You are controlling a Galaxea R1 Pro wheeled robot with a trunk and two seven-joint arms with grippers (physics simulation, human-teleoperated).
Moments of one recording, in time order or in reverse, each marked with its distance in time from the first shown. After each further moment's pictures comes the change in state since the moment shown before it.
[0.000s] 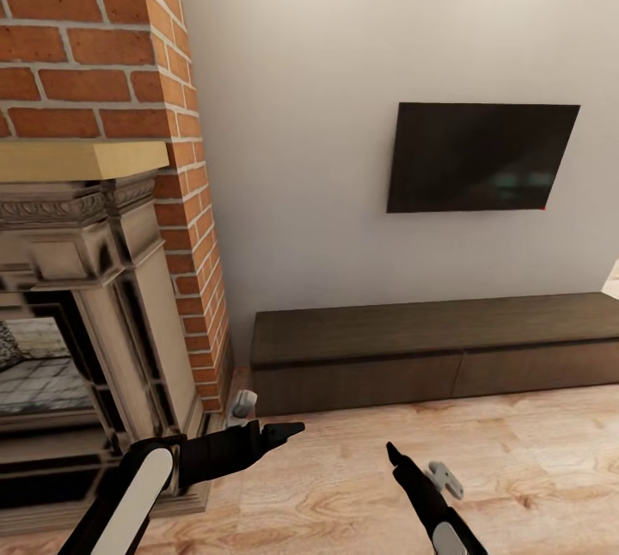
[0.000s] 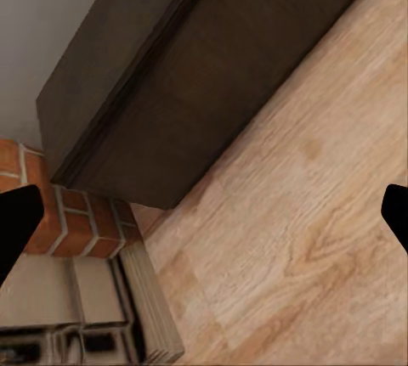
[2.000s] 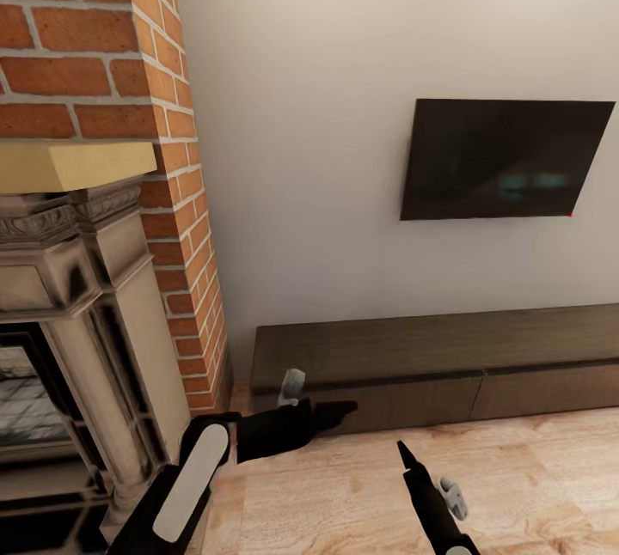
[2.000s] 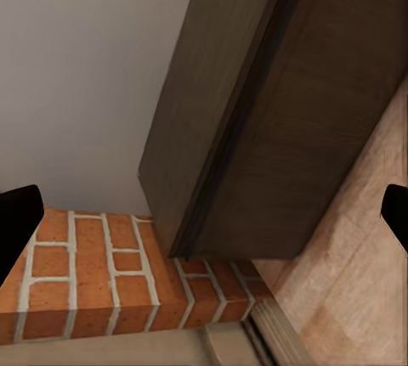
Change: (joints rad) left arm -0.104 -0.161 -0.110 0.080 0.059 -0.024 0.039; right arm -0.011 -0.020 -0.002 0.167 -0.360 -0.053 0.331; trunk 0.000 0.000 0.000
